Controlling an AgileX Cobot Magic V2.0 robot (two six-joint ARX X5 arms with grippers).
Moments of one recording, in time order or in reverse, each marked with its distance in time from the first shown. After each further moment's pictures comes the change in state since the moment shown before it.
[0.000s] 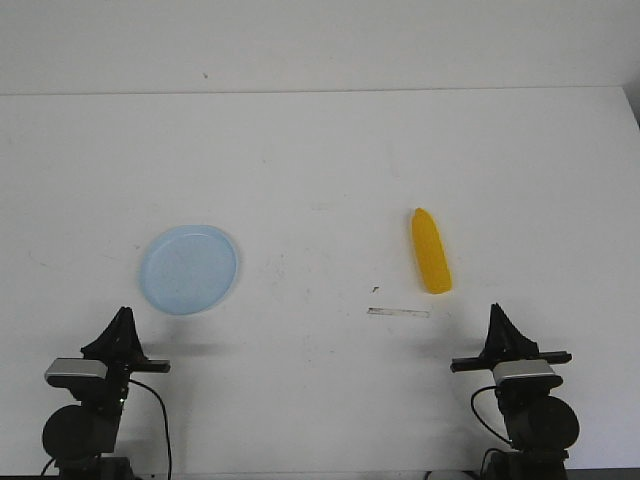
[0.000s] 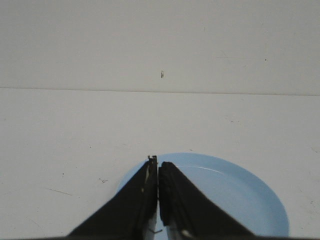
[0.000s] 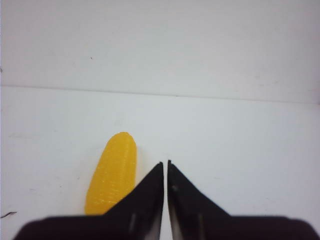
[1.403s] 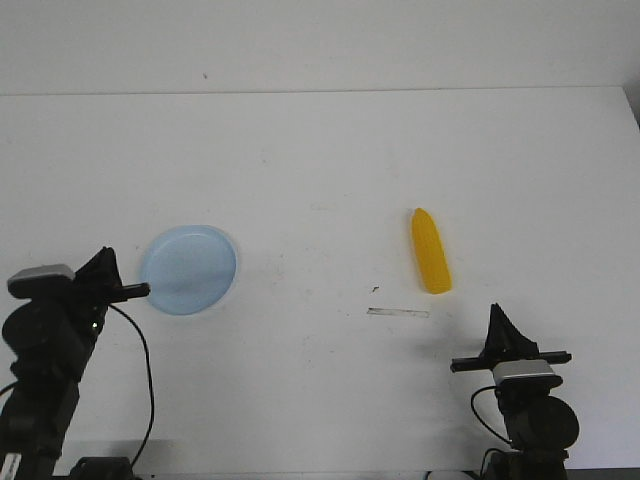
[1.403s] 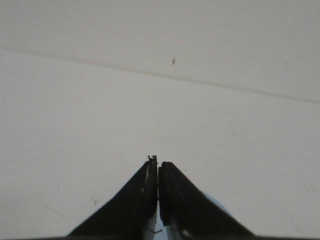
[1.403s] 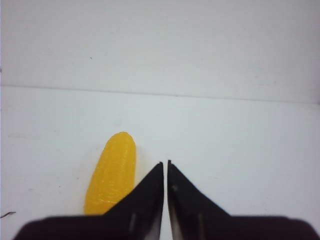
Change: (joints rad) left arm 0.000 0.721 0.700 -0.291 -0.047 -0.161; right arm 0.000 0.000 0.000 0.000 0.000 0.000
